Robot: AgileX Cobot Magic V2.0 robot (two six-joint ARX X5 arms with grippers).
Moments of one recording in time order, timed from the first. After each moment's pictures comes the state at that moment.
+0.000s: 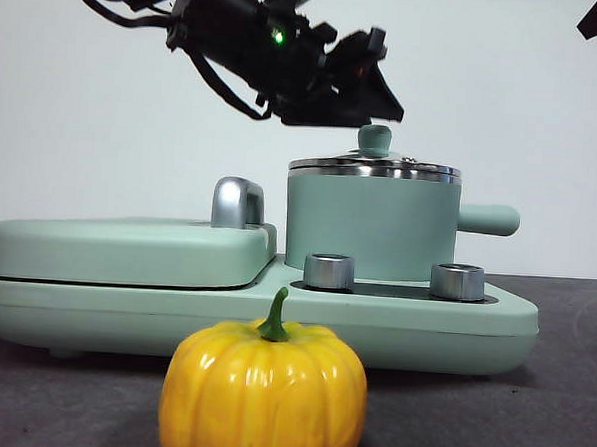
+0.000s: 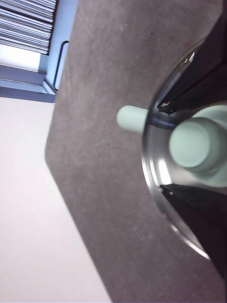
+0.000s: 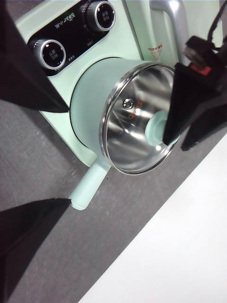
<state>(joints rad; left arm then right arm) -0.65 1.78 1.19 0.37 0.31 0.11 0.26 0.66 0.75 -0.47 -0.26 -0.52</state>
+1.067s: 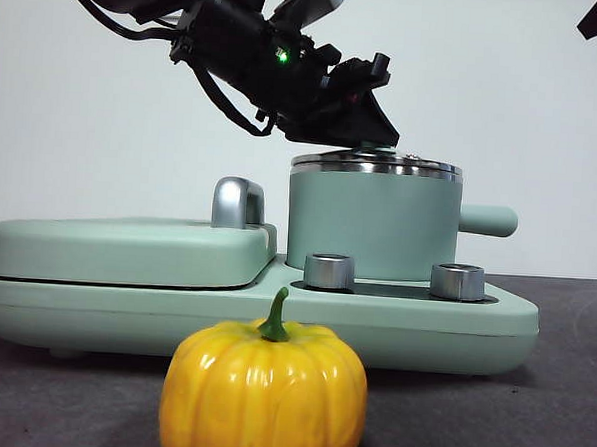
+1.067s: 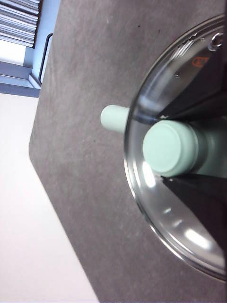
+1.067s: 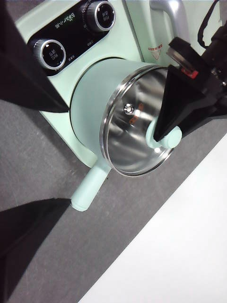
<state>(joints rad) -0.66 1.79 1.19 0.35 0.27 0.13 0.26 0.66 0.75 -0.47 -0.26 -0.52</state>
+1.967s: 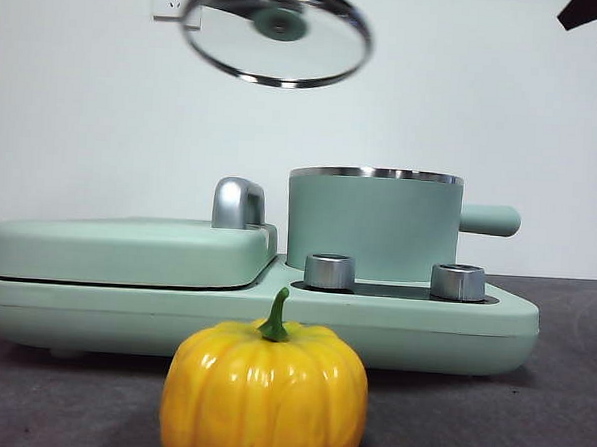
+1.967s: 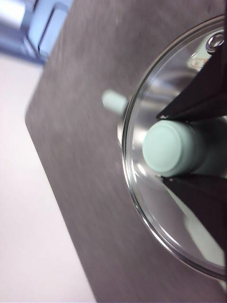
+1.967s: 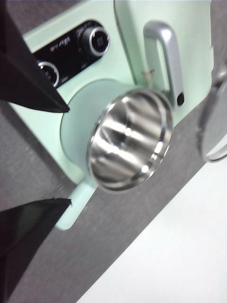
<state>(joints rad) -0.60 1.35 1.24 -0.24 0.16 0.02 0.34 0.66 0.75 -0.47 -0.26 -0.52</state>
